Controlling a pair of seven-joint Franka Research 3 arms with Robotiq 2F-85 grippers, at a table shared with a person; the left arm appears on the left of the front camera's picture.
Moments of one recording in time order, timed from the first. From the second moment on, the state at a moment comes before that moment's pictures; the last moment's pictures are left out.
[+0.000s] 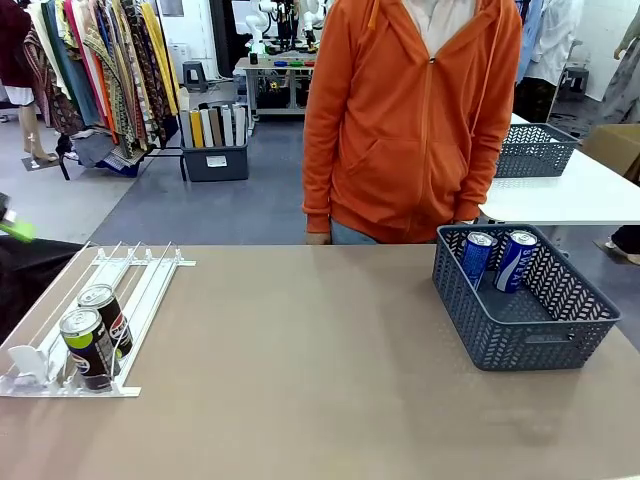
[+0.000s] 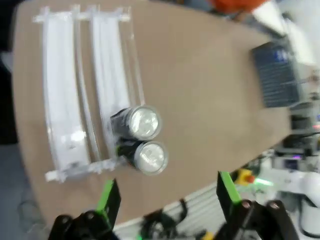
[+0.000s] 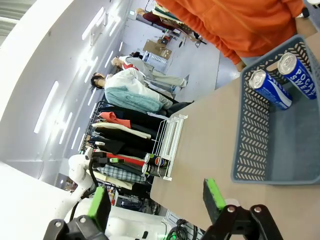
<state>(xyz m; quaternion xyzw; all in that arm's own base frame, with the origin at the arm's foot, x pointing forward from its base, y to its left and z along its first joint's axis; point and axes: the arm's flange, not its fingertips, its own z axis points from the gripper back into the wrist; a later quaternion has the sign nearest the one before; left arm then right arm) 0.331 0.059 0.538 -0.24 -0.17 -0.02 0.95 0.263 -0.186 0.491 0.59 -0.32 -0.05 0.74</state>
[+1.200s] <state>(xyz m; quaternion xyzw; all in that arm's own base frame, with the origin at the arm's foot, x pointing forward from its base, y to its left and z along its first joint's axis) 0.351 -0.051 0.502 -0.09 -0.10 0.04 0.99 0.263 -0.186 0.491 0.59 -0.32 -0.05 0.74</state>
